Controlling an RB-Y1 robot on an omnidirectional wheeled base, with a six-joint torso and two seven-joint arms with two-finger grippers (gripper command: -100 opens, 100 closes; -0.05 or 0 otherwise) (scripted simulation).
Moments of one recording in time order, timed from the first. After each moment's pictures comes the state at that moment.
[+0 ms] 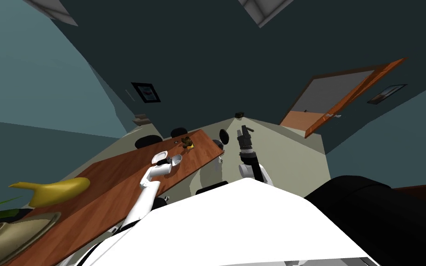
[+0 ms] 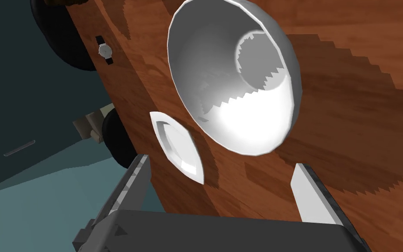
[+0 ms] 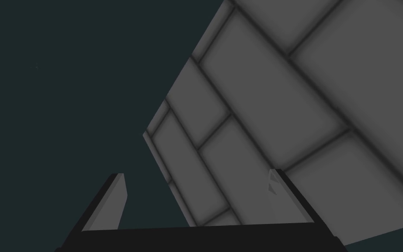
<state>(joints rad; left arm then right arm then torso) -0.19 0.33 0.12 -1.31 -0.01 0.80 0.15 0.46 0.04 -0.03 -2.23 0.12 -0.51 0.08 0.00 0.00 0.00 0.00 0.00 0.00</state>
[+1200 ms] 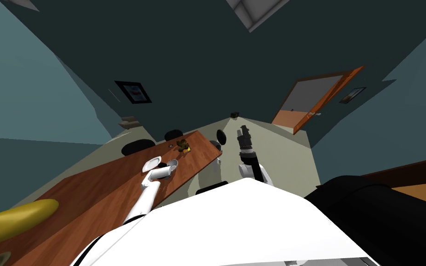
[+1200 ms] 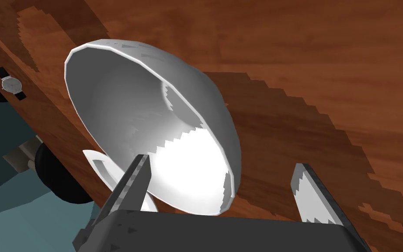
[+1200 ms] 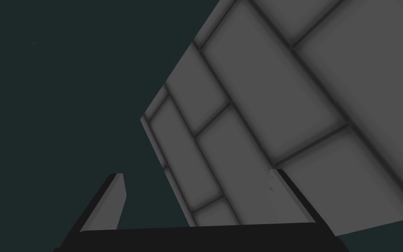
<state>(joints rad) -0.24 0.34 0.14 -1.08 0.01 0.90 0.14 0.46 0.04 -0.03 -2.23 0.12 -0.51 0.08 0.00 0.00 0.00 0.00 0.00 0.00</state>
